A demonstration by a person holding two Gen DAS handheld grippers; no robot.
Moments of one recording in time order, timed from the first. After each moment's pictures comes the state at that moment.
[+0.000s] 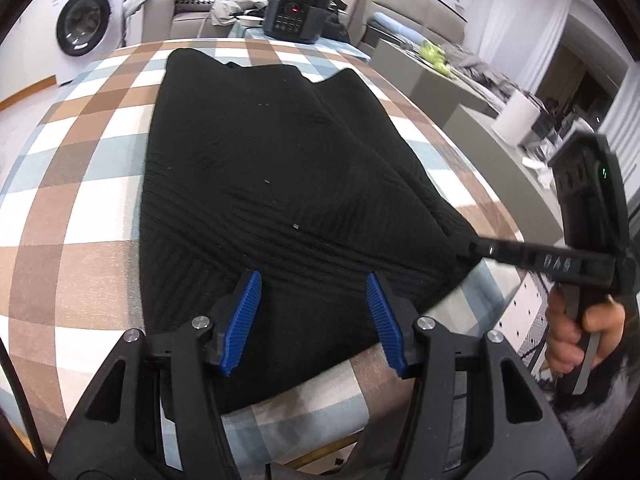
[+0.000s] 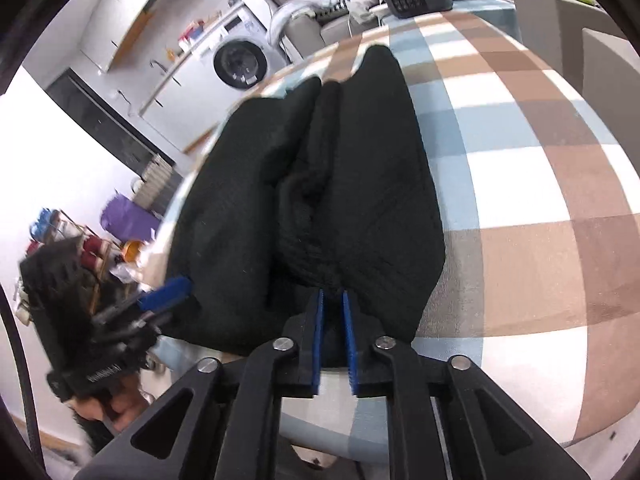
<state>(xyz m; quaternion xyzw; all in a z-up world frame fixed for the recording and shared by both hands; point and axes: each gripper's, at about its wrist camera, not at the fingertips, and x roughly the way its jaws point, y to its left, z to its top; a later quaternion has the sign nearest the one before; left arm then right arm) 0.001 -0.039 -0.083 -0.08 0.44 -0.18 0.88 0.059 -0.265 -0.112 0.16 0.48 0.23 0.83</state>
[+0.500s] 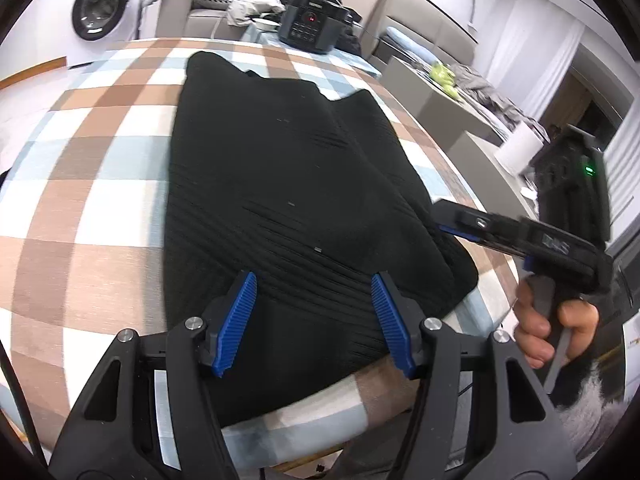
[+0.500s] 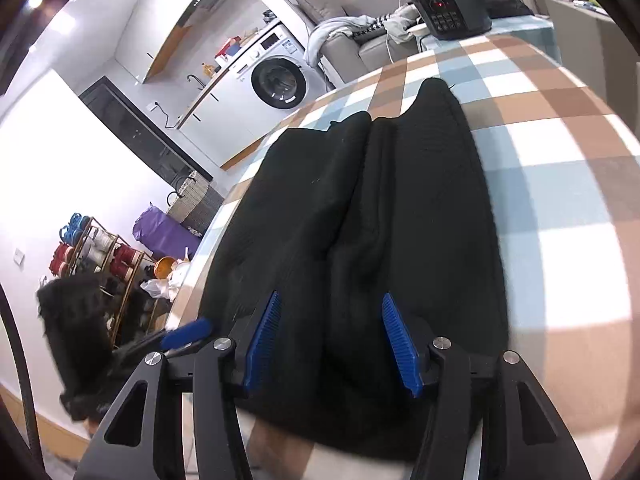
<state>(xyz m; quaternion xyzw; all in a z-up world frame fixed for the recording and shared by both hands) 0.008 -0.010 -0.072 -0.13 0.43 -0.16 0.88 0.111 -0.230 -0.105 0.19 0.44 0.29 0.83</state>
